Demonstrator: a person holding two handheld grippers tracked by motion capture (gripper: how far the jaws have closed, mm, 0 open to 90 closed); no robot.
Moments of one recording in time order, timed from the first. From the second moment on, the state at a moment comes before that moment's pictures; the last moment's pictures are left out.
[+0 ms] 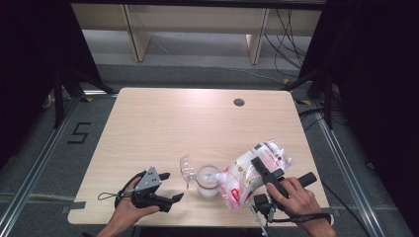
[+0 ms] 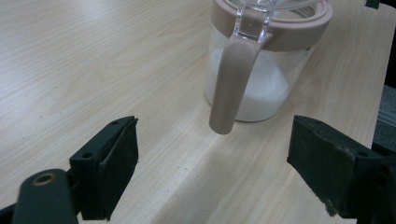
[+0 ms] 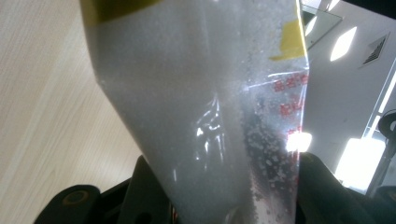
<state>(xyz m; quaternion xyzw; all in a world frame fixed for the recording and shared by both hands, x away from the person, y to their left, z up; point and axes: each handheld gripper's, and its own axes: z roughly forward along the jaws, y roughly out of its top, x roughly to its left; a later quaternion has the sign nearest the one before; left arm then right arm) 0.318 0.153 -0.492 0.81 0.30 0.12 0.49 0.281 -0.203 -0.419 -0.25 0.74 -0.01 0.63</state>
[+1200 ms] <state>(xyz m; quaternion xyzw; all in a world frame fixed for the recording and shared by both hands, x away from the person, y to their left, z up) 0.318 0.153 -0.491 0.81 0.30 0.12 0.49 0.282 -0.204 -0.415 -0.25 0.74 0.00 0.62</state>
